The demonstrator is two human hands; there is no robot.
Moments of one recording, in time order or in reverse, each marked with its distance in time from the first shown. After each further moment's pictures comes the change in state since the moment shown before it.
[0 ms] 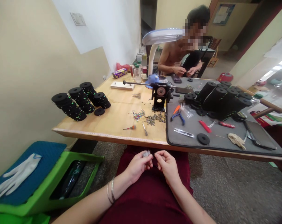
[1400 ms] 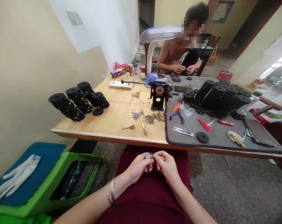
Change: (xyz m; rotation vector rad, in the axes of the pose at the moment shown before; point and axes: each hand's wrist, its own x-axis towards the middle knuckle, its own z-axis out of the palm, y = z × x) left_hand 0.000 -0.002 0.003 0.224 -0.030 -0.048; right_hand 0.002 0.007 -0.003 0.002 -0.062 0.051
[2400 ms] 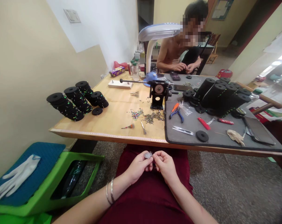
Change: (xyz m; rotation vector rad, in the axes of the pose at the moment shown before) left_hand -0.005 -0.001 0.003 0.053 -0.004 0.089; right_hand -0.002 0.003 0.003 -0.003 0.001 -0.003
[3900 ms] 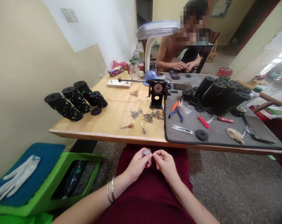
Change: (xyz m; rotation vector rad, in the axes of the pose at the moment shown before) left_hand 0.001 0.006 0.003 -0.024 0.070 0.071; right_hand 0.001 -0.001 -0.004 -0.032 0.009 -0.005
